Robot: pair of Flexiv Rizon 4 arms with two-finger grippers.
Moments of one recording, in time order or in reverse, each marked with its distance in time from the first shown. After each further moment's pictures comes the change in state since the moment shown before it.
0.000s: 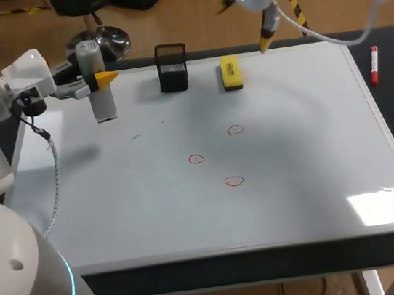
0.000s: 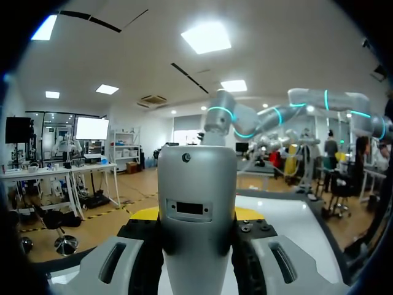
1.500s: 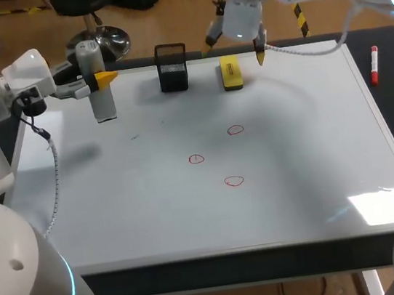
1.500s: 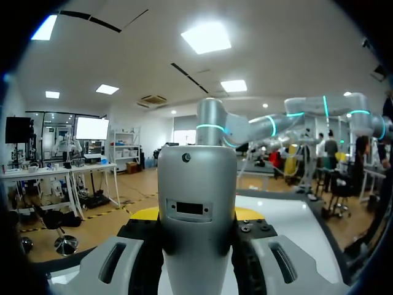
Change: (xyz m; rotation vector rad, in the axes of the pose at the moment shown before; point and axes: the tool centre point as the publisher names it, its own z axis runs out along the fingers) left arm 0.000 0.000 0.000 0.000 0.000 0.000; right arm 0.018 -0.006 0.081 0.005 0.228 -0.574
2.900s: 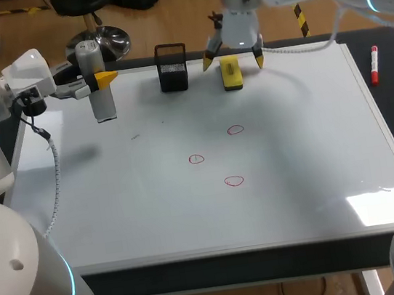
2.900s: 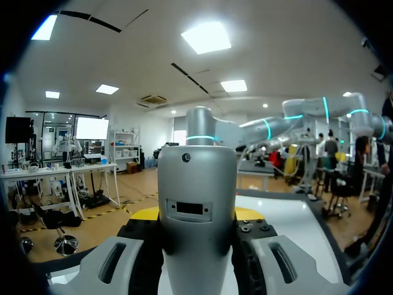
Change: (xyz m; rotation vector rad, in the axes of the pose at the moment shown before) left arm 0.000 0.000 0.000 0.000 0.000 0.000; right arm 0.007 -0.016 0.035 -0.054 0.103 -0.188
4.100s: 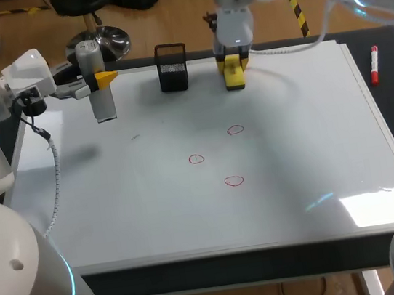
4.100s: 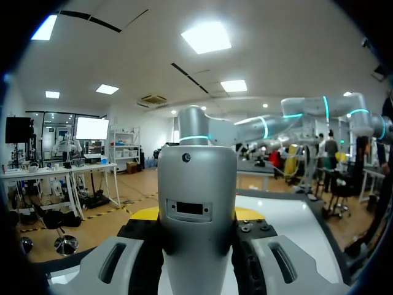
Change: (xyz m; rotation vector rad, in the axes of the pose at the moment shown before) left arm 0.000 0.000 0.000 0.000 0.000 0.000; right arm 0.001 -0.003 0.000 -0.038 0.062 -0.003
